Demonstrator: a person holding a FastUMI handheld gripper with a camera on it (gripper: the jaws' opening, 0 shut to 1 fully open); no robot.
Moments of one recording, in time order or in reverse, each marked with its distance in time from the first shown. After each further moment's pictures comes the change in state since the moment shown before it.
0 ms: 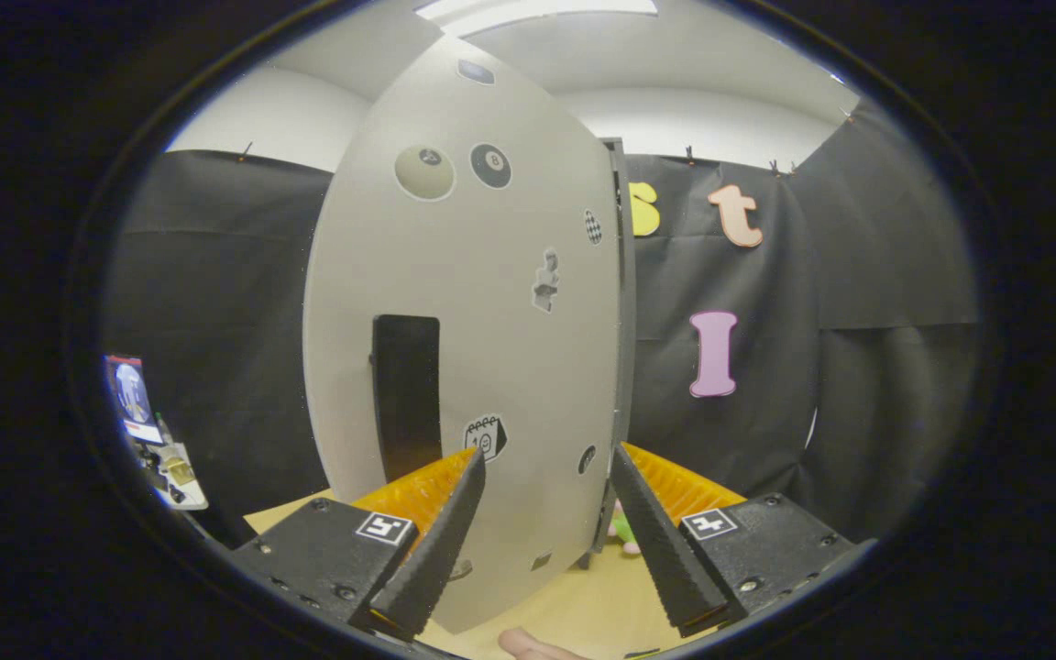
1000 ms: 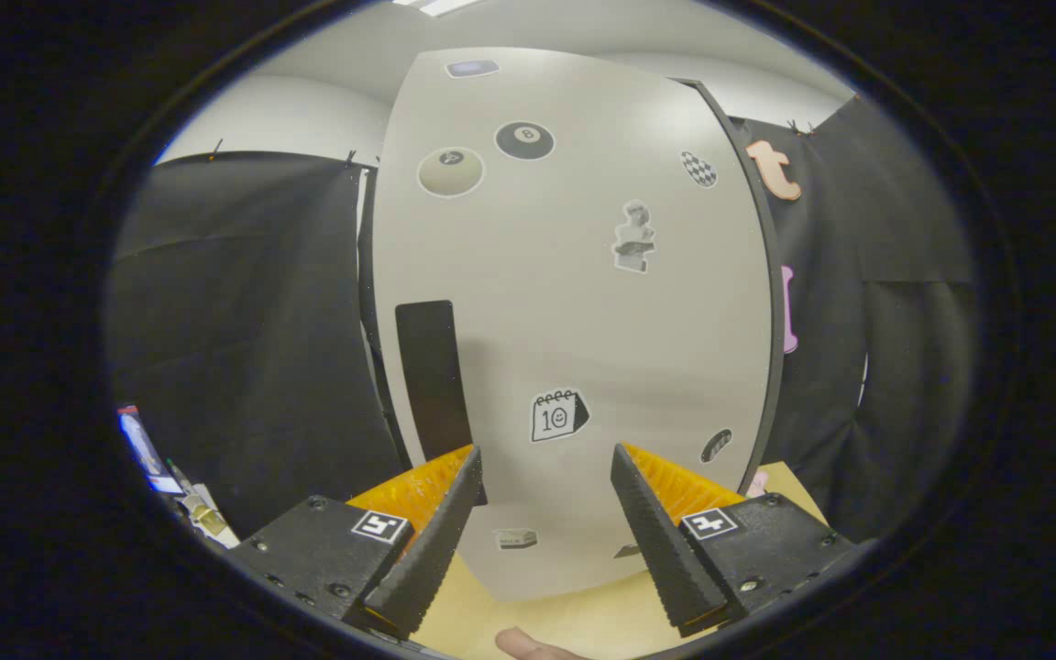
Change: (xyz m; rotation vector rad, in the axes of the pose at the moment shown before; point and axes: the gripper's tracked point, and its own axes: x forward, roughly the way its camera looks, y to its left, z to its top) arm 0.104 0.139 -0.011 0.118 0.080 0.021
